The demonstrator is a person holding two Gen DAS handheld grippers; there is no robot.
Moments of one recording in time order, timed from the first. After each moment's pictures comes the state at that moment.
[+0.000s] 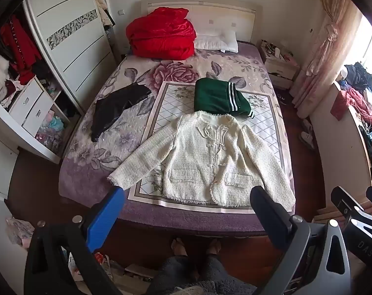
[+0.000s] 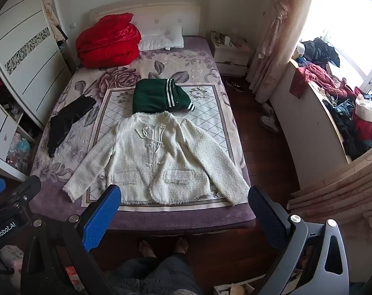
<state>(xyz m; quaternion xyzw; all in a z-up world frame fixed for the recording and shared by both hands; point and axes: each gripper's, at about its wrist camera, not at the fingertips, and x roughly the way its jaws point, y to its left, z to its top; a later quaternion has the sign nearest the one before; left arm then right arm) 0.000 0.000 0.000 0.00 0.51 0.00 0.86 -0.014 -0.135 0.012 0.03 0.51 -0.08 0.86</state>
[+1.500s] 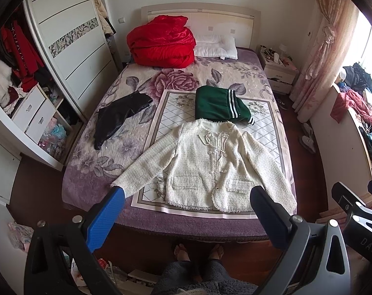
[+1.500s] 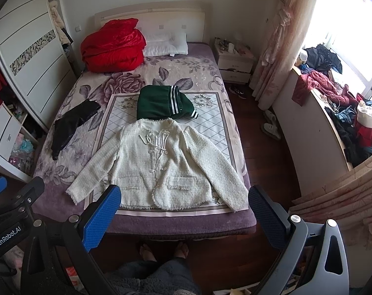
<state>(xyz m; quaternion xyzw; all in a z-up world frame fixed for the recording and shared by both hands) 0.009 -0.003 0.025 0.01 0.50 0.00 0.87 0.002 -0.123 0.043 0.03 0.50 -0.08 0.86</state>
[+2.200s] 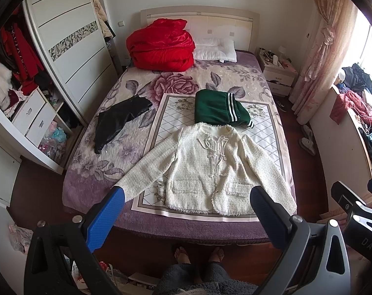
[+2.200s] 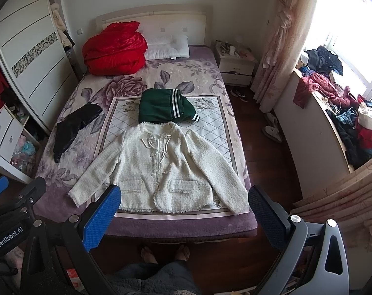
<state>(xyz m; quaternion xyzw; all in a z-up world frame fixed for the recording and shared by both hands) 0.011 -0.005 0.030 0.01 0.49 0.00 0.87 0.006 -0.123 0.054 0.03 0.49 -0.08 0.87</state>
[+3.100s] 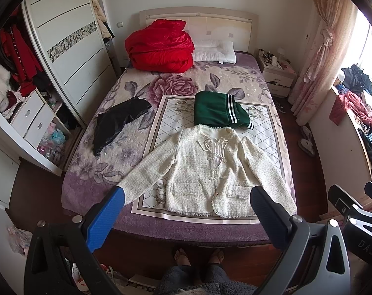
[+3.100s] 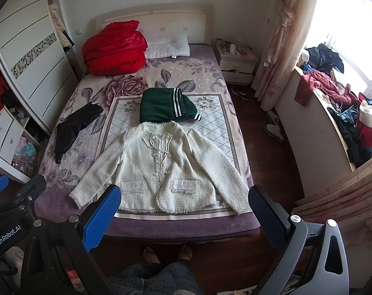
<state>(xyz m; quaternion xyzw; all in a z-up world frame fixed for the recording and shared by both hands) 0.033 -0.016 0.049 0.01 0.49 0.00 0.87 0.016 -0.119 0.057 0.04 0.49 -0.07 0.87</state>
